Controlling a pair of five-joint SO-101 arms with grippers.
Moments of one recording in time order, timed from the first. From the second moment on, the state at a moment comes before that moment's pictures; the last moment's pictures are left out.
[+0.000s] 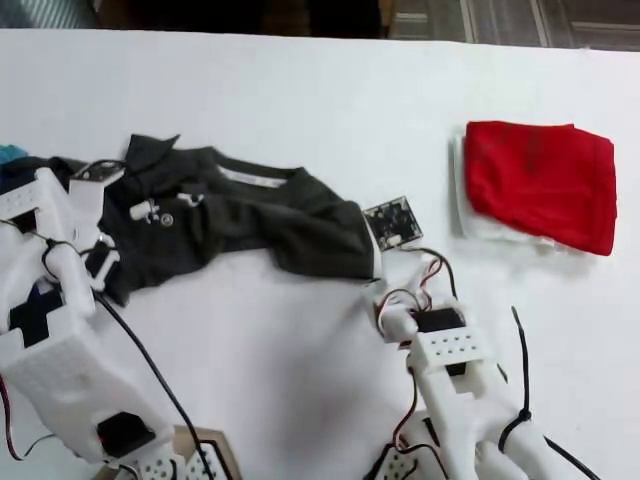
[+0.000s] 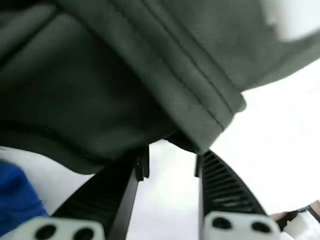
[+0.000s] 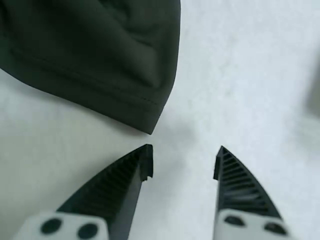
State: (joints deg) left arm -36.0 21.8 4.3 86.1 -39.2; right arm -14.2 -38.5 75.3 28.2 12.9
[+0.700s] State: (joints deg) left arm -36.0 21.8 2.6 77.8 -37.7; right arm -14.2 -38.5 75.3 28.2 12.9
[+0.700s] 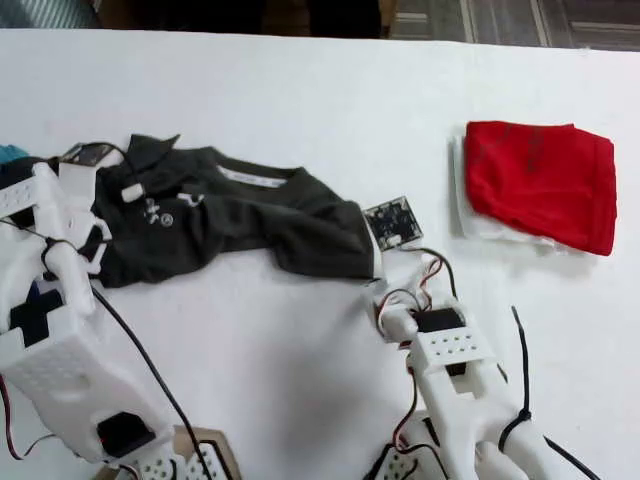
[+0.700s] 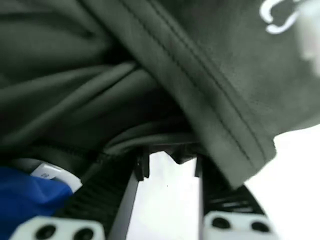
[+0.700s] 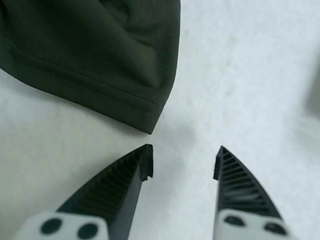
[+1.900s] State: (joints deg) left arm -31.3 21.8 -0.5 92.0 -31.0; right arm -14.2 -38.5 75.3 28.2 12.9
